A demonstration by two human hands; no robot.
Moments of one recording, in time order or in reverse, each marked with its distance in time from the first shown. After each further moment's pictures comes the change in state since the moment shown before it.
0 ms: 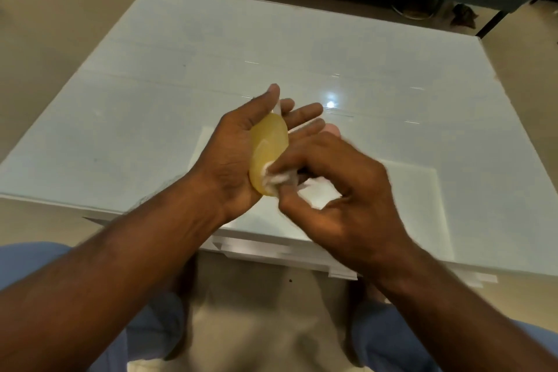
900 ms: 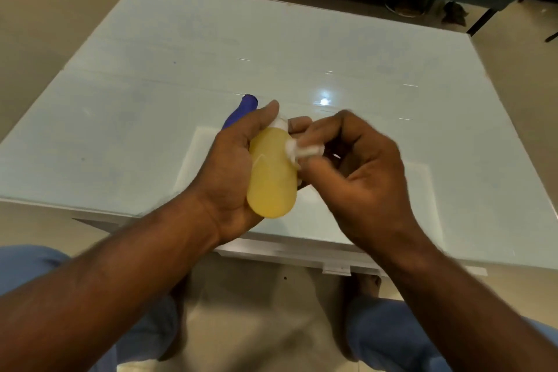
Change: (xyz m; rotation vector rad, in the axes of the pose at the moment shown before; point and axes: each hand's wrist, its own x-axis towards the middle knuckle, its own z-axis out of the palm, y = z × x) left_hand -0.006 -0.019 0.004 -0.039 0.012 0.021; right_hand 0.000 0.009 -0.006 0.380 0.158 0.306
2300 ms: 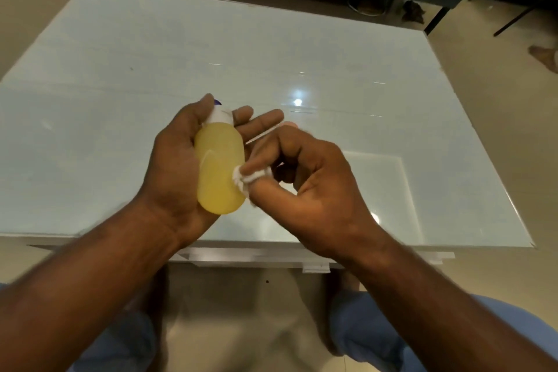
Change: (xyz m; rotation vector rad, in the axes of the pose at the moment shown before) left_hand 0.004 0.004 -0.001 0.030 0.018 0.064; right_hand -0.003 0.002 -0.001 -0.088 -0.100 -0.012
